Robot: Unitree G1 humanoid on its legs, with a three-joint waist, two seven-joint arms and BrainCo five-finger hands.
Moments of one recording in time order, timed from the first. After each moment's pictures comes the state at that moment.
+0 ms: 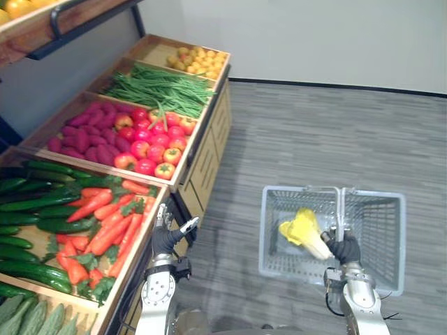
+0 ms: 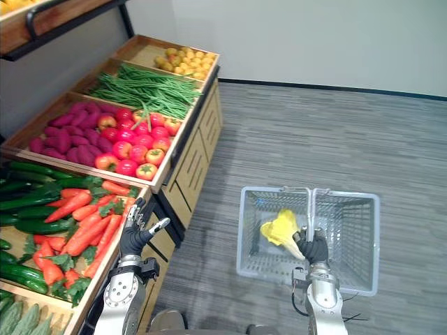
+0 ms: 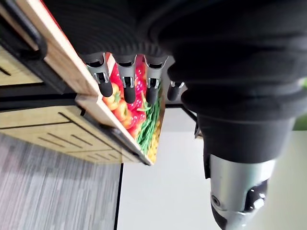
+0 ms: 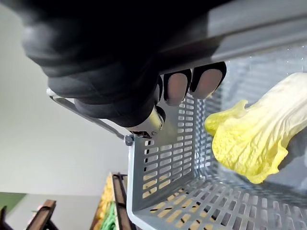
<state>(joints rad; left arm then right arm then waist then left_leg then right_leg) 0.23 -0.03 -0.01 -0.12 0.00 -0.10 0.18 0.30 -0.08 -0.23 -0.02 -0.02 0.01 -0.11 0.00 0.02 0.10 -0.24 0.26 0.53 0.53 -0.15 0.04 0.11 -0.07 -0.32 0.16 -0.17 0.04</state>
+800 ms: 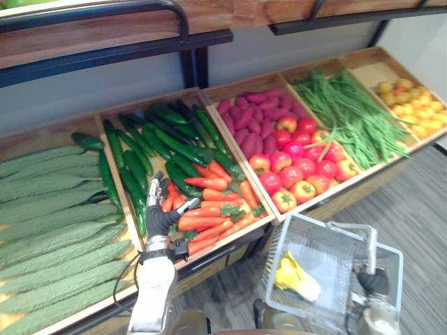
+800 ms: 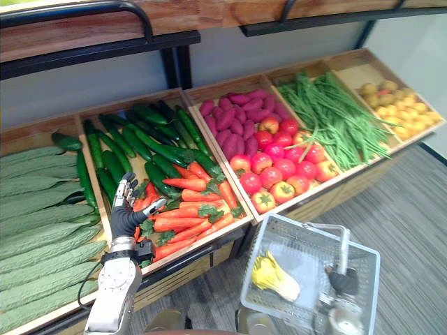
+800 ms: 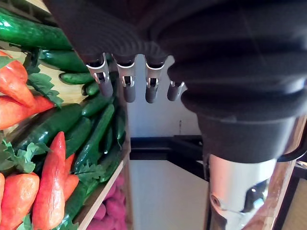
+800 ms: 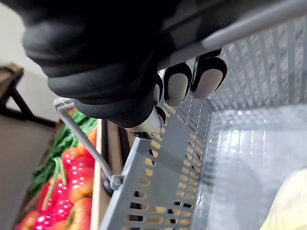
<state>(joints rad) 0.19 0.00 -0.07 -0.26 0.10 -0.09 0.23 0.36 -0.11 -0.41 0.21 0.03 0.03 -0.14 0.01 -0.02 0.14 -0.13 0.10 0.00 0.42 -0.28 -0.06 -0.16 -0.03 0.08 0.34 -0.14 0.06</state>
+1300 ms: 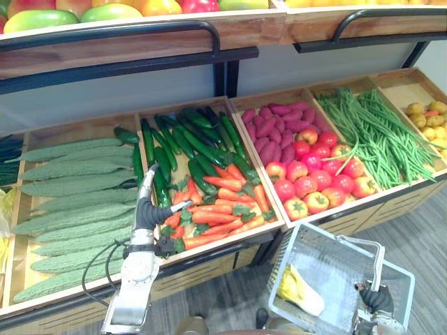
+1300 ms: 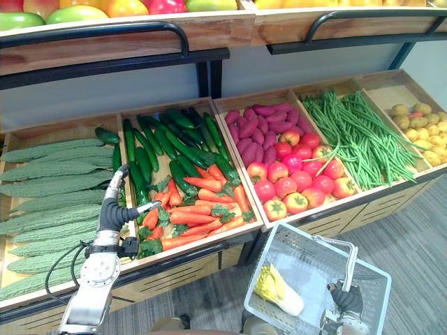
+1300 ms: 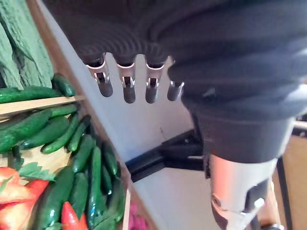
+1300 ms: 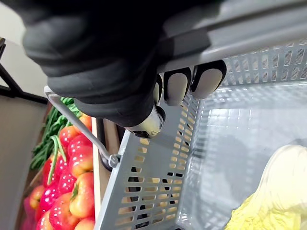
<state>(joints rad) 0.13 0.25 -0.05 -0.11 0.43 -0.09 0.17 0.38 -0.09 -0.37 0.22 0.09 0.01 -0.08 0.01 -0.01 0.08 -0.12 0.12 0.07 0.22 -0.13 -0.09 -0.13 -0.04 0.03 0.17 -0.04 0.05</state>
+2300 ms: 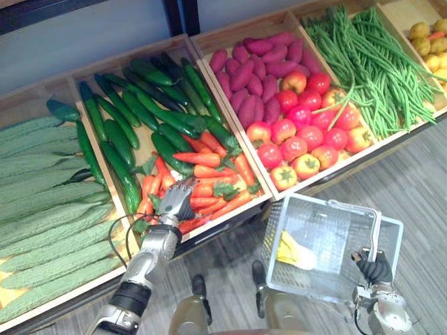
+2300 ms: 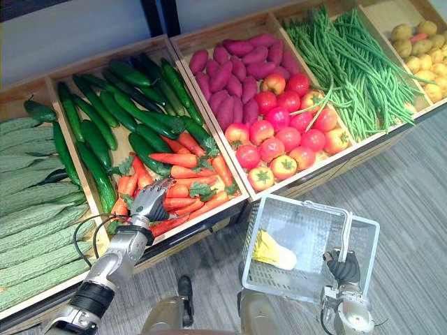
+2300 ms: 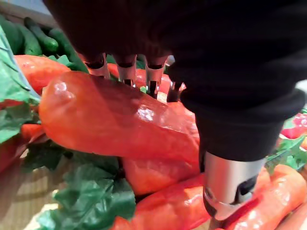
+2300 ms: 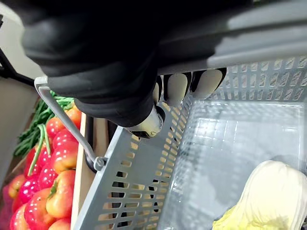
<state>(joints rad) -0.20 0.34 -0.23 0.32 1.02 -0.01 0.23 0.34 -0.21 -0.27 0.13 0.13 -0.07 -0.08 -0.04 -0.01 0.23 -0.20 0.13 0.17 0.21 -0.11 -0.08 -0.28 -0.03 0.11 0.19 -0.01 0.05</state>
